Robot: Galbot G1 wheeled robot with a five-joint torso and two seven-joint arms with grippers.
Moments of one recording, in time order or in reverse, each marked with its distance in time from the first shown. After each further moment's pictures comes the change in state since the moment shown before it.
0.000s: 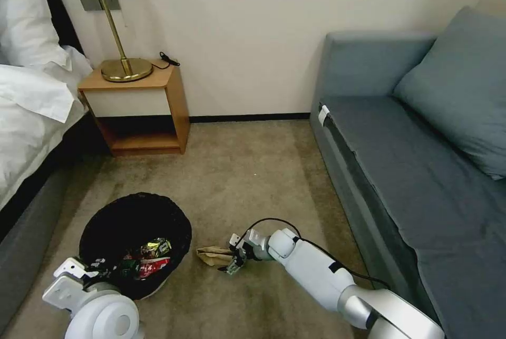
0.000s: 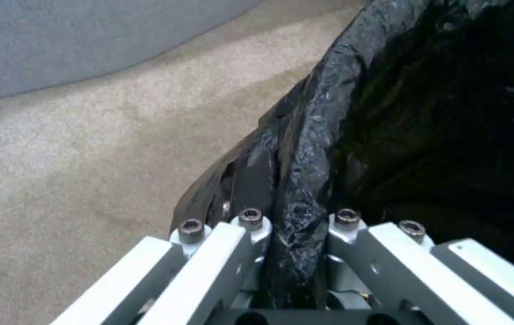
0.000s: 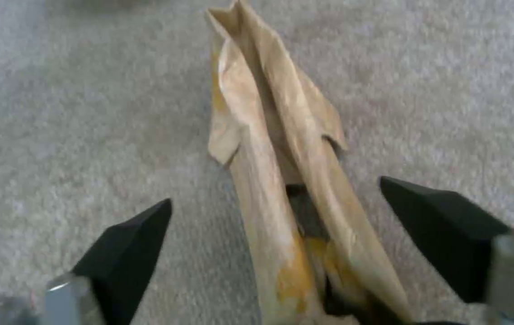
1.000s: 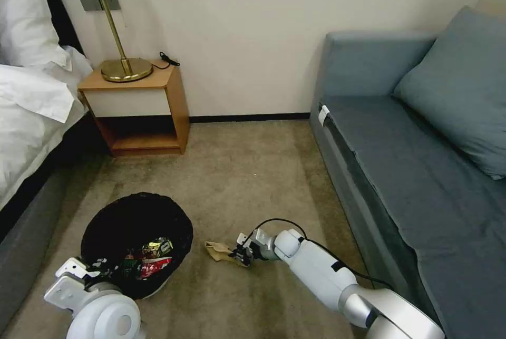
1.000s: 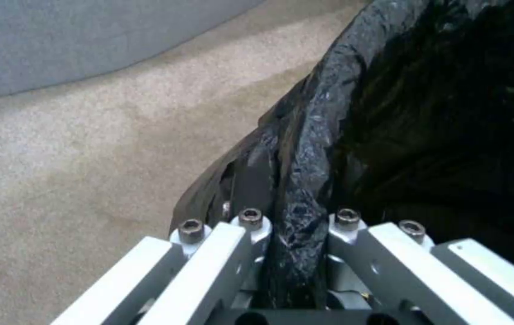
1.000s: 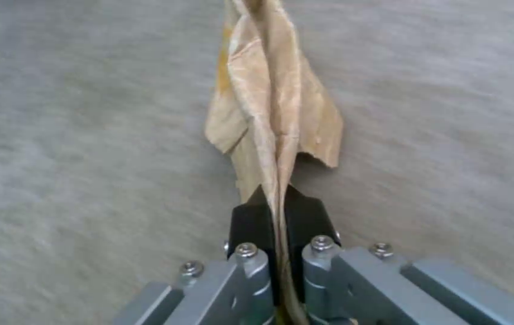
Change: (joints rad) left arm 0.003 0.002 0.002 0.001 -0.001 -0.005 0.000; right arm -0.003 -0.033 0.099 -0.031 -0.030 0.018 0.005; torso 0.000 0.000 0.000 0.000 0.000
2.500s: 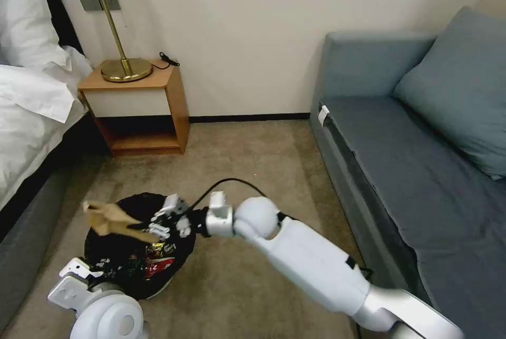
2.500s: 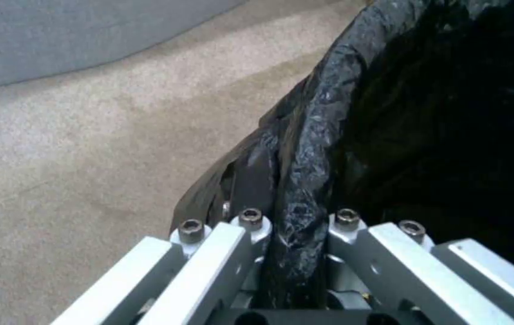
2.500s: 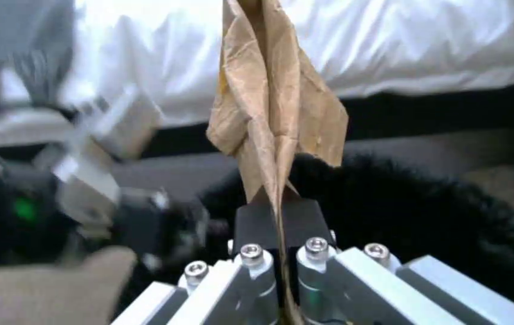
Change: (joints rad) left arm 0.003 -0.011 0.013 0.002 0.004 0.000 0.000; right arm 0.045 -0.004 -0.212 0.781 0.414 -0.168 -0.015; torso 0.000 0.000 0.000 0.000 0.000
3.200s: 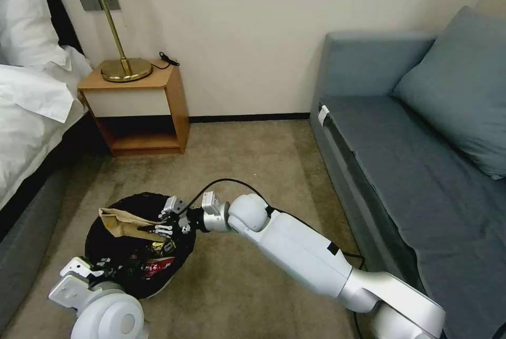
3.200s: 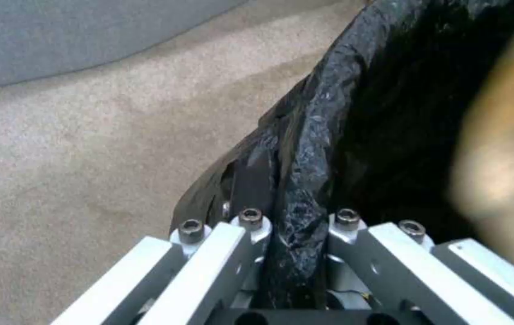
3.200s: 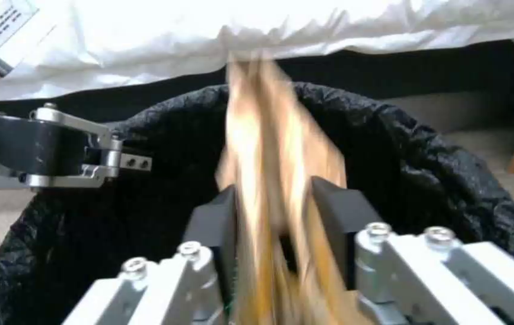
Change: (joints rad) left arm -0.009 0.001 -0.001 0.006 0.000 0.000 0.000; right arm 0.039 0.008 0.003 -0.121 -0.034 0.033 -0.001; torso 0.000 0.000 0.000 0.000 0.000
